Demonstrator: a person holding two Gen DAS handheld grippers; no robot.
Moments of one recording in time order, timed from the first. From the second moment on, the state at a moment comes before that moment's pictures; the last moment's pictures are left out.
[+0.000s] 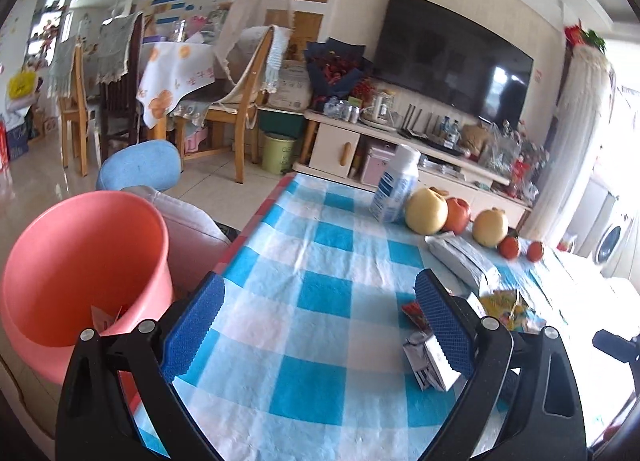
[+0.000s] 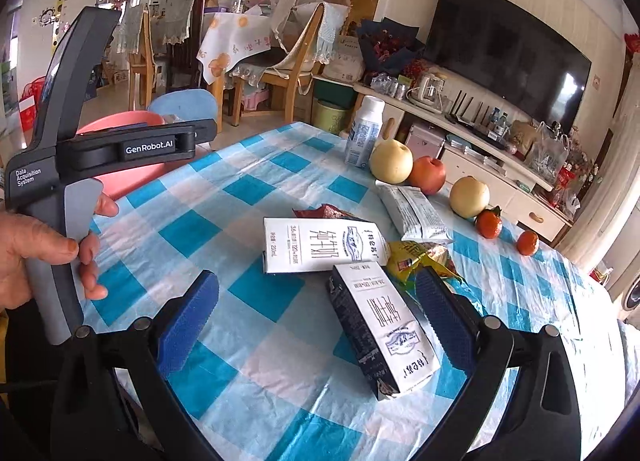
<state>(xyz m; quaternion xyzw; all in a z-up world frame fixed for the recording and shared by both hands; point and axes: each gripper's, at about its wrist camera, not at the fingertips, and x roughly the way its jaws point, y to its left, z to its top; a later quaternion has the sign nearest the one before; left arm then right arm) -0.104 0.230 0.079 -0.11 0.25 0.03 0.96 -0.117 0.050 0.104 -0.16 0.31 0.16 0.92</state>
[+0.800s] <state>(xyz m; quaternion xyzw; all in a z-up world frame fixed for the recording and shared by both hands) -0.141 0.116 0.058 0.05 0.33 -0.07 0.94 -0.113 -0.092 0.080 -0.03 0.35 0.10 0.93</state>
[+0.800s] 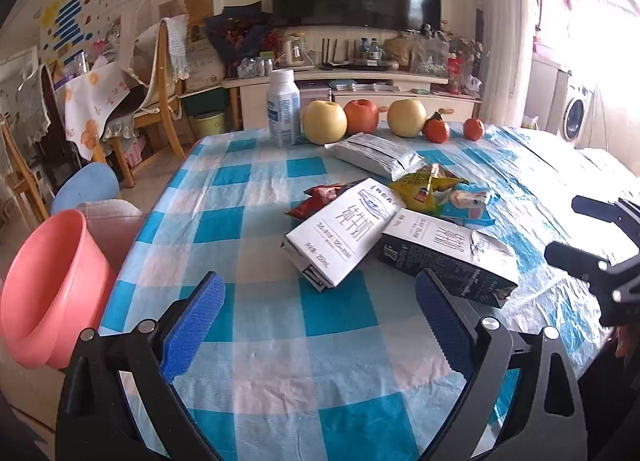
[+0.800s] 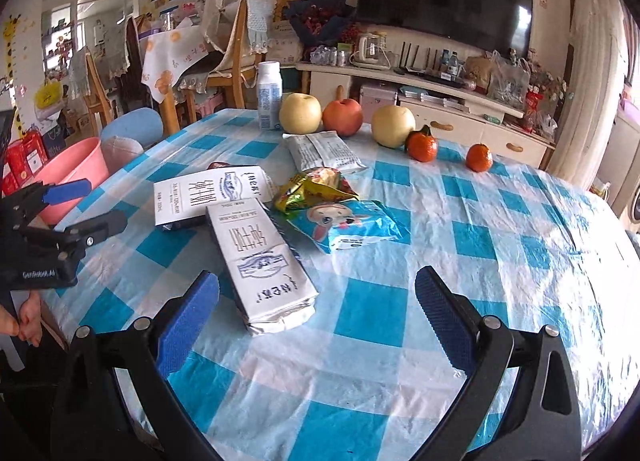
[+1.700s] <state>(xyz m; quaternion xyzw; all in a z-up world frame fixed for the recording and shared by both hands) -0.057 0.072 0.026 0.26 0.38 -0.10 0.88 -0.025 -0.155 0.048 0.14 0.42 0.17 0.88</state>
